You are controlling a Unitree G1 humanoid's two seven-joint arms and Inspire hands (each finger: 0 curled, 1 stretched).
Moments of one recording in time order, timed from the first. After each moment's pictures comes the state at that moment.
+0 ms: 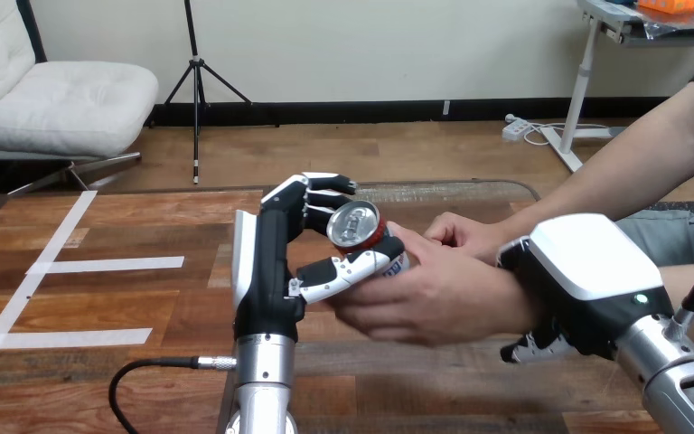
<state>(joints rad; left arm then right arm) -0.30 -0.05 -0.11 0.79 0.36 -0.80 0.45 -0.01 -0.67 0.22 -0.19 -0.87 0.01 0.13</state>
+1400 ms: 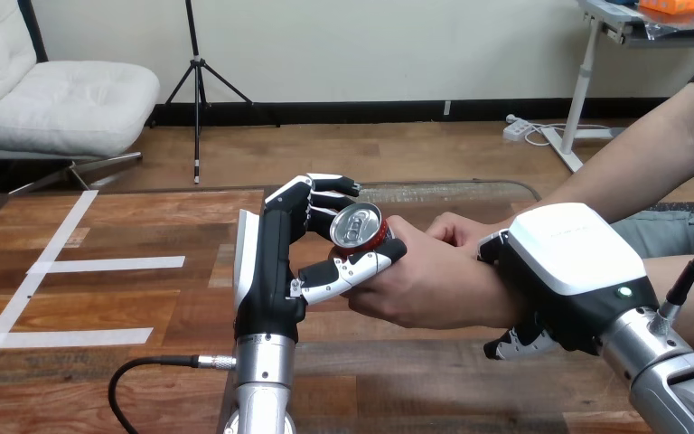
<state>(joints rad) -0.30 -0.05 -0.12 0.79 0.36 -0.80 0.43 -0.01 -0.63 0.21 -0.26 -0.91 0.01 0.19</state>
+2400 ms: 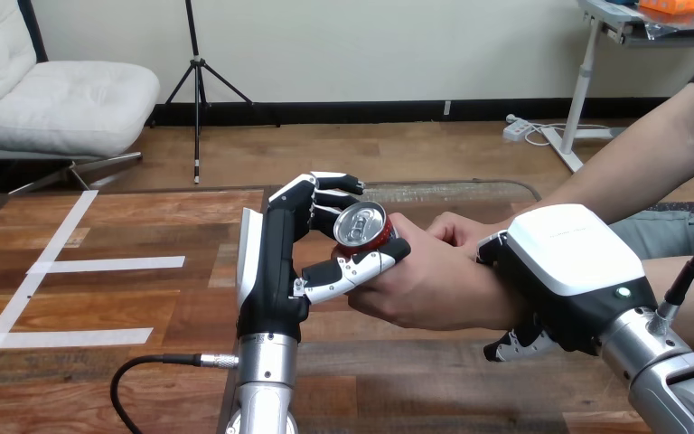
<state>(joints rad) -0.30 -0.05 -0.13 0.78 0.36 -0.80 0.43 -0.01 -0.63 0.22 -0.25 -0.91 0.00 0.19</state>
